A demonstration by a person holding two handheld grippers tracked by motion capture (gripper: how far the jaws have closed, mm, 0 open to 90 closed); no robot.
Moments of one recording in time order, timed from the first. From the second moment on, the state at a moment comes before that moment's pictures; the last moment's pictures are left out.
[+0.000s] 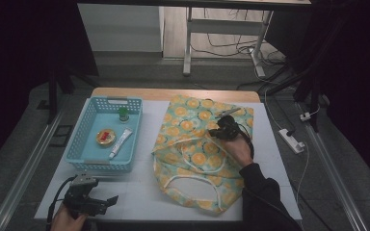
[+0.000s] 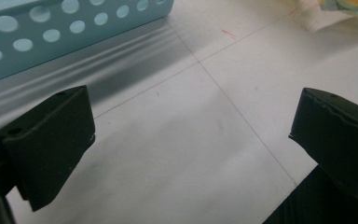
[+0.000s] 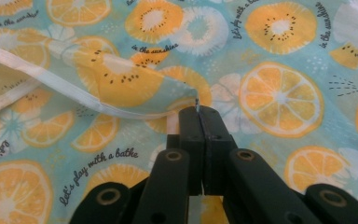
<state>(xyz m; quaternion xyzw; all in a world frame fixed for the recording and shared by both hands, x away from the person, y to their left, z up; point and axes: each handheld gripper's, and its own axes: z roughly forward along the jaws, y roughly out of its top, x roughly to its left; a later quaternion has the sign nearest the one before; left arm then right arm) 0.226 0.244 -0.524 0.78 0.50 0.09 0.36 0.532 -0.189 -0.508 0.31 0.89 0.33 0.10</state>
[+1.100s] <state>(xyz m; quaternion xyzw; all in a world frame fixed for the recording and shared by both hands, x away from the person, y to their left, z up) 0.227 0.243 -0.523 0.79 0.50 0.09 0.36 0.469 -0.191 -0.470 0.30 0.87 0.38 0.10</state>
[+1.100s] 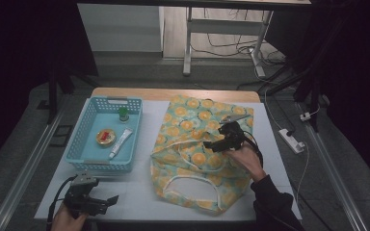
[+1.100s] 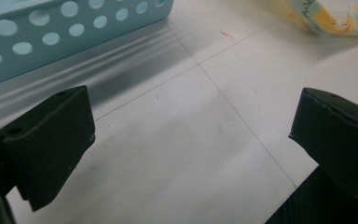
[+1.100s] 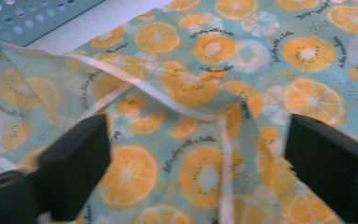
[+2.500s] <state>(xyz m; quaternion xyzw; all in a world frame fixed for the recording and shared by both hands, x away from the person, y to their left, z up) 0.227 0.242 -0.523 0.79 0.49 0.09 0.36 0.416 -0.141 -0.518 0.18 0.93 0.30 0.07</state>
